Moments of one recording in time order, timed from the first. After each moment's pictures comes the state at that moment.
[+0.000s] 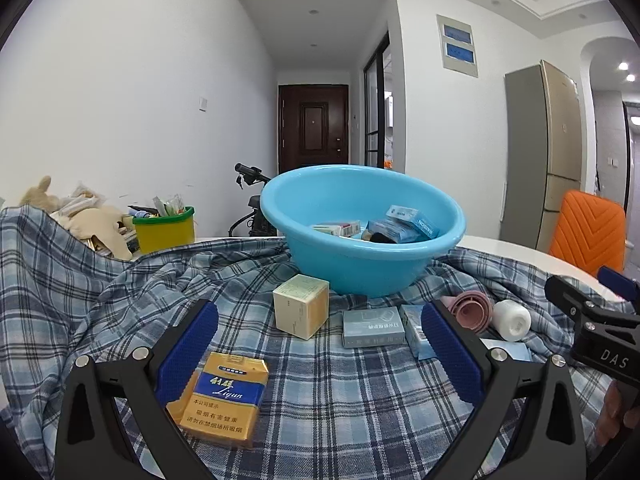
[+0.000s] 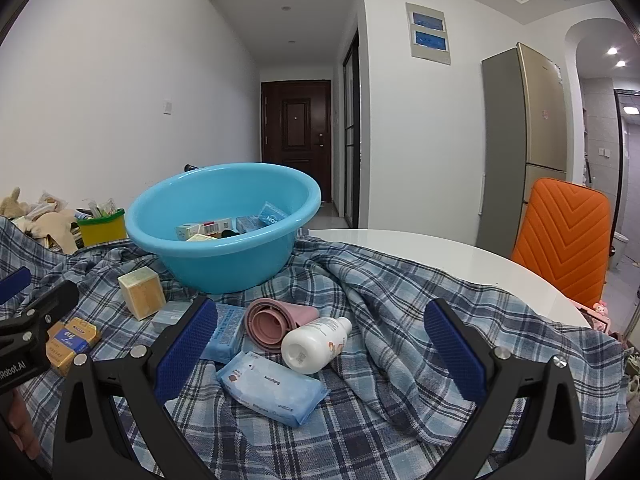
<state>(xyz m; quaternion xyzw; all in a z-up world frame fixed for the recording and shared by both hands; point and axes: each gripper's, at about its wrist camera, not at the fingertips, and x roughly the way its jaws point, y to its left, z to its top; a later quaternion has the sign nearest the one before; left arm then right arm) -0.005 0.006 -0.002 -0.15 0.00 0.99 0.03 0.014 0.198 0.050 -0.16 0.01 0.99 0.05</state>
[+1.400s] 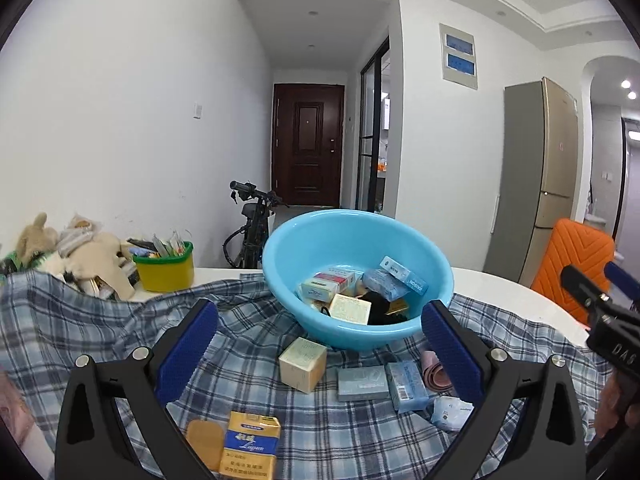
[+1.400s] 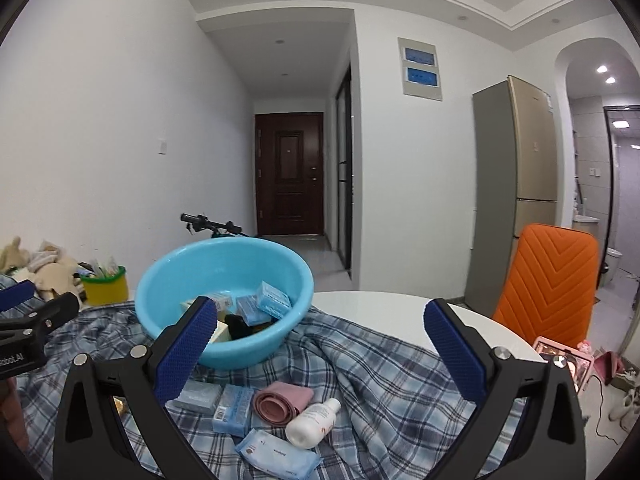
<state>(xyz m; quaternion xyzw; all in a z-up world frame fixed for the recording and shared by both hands) -0.017 -0.013 0.104 -0.16 -0.01 0.99 0.04 0.017 0.193 0.157 -0.10 0.00 0.99 0.05</state>
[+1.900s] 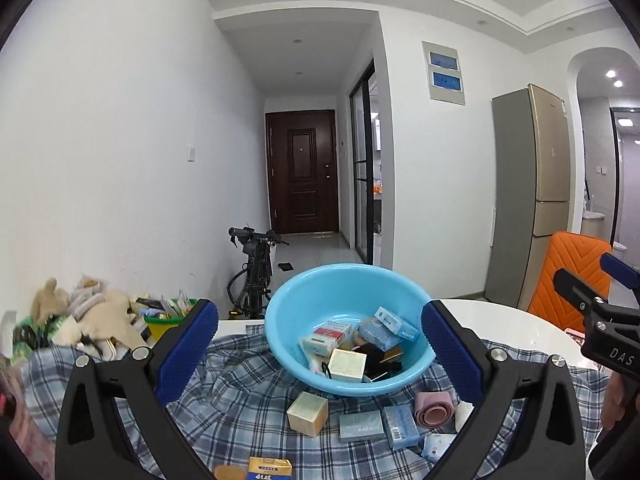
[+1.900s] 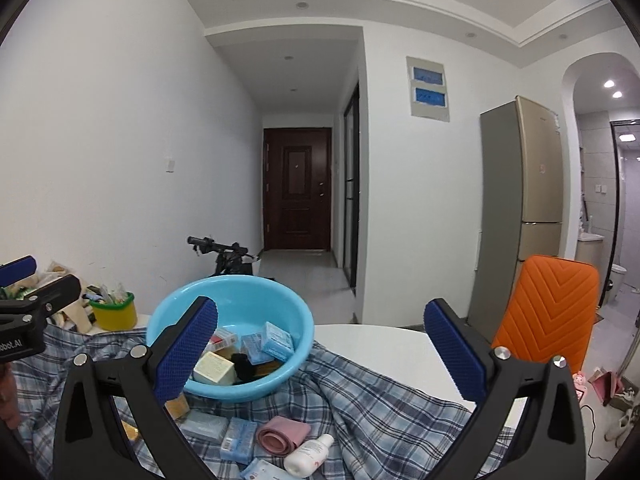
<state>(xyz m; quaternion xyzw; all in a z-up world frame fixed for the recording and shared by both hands) -0.011 0.004 0.188 -0.12 0.02 0.99 0.05 0.018 0.201 0.219 -0.09 0.00 1.00 0.03</state>
